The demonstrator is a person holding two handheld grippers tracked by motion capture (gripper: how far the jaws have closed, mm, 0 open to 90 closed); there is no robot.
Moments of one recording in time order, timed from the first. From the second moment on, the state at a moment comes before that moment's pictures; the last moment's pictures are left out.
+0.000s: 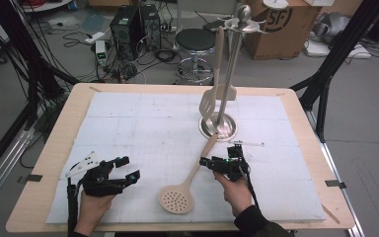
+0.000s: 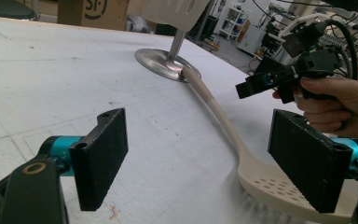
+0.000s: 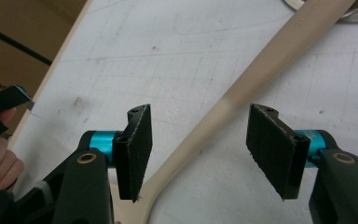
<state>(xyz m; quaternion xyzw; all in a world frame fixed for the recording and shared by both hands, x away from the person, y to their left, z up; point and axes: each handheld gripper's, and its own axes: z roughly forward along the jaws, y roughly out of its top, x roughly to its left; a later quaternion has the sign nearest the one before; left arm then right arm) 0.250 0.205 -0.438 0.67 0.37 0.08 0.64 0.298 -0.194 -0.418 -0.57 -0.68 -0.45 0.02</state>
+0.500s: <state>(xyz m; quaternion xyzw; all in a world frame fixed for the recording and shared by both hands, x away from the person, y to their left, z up) 0.250 0.206 -0.438 0.67 0.36 0.08 0.64 0.313 -0.181 -0.430 -0.61 -0.68 -0.41 0.06</state>
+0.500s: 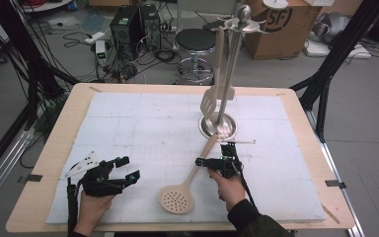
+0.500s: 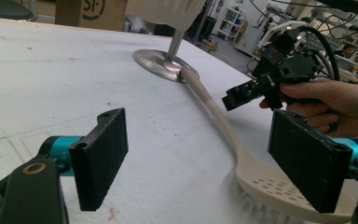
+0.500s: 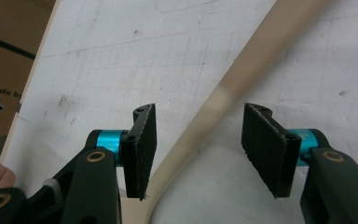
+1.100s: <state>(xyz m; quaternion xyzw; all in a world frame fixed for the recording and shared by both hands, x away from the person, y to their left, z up) 0.250 0.206 -0.437 0.67 0.36 0.08 0.65 0.315 -0.157 -0.439 -0.68 -0.64 -0.36 0.07</state>
